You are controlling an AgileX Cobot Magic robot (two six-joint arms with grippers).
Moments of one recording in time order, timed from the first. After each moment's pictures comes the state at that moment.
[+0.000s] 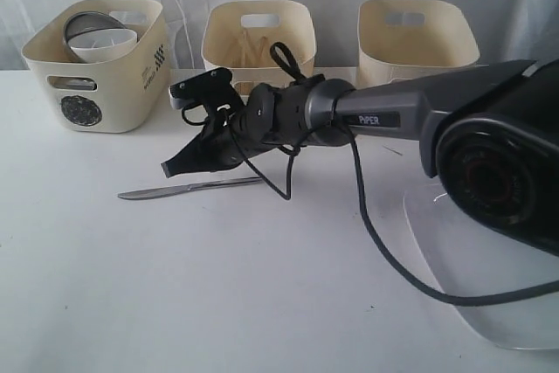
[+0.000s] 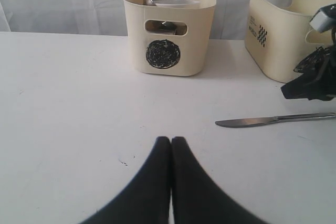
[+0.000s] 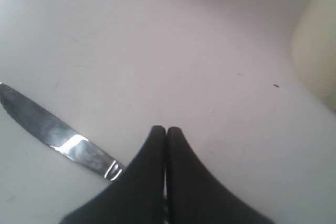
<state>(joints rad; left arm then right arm) -0.04 0.00 0.02 -0.21 0.20 0.13 0.52 2.32 -1.68 0.50 0.23 -0.45</state>
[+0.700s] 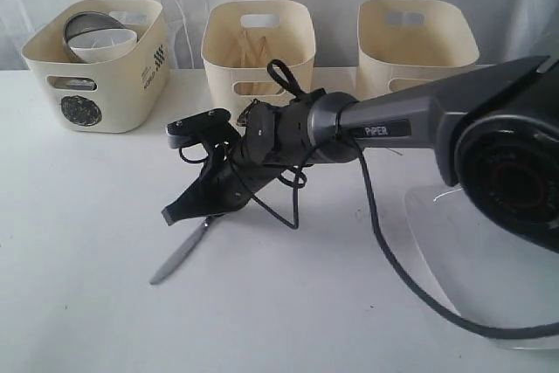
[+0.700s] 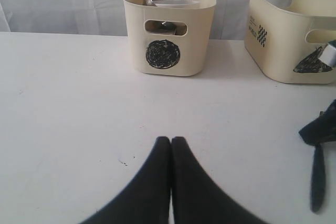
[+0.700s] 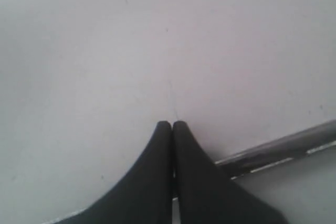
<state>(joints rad) -0.04 0.00 0.02 -0.21 0.20 0.13 0.56 2.25 -1.52 0.50 0.38 -0.45</state>
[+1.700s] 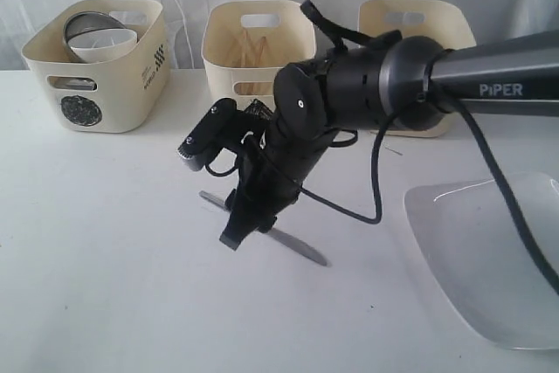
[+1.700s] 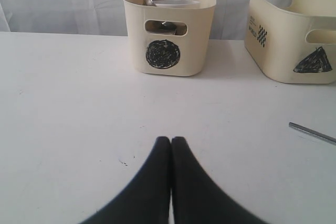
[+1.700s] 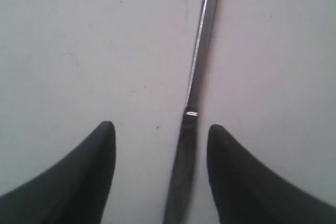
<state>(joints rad) -0.04 0.00 0.02 -0.21 0.20 0.13 0.57 1.94 -1.36 0.11 0.65 -0.48</state>
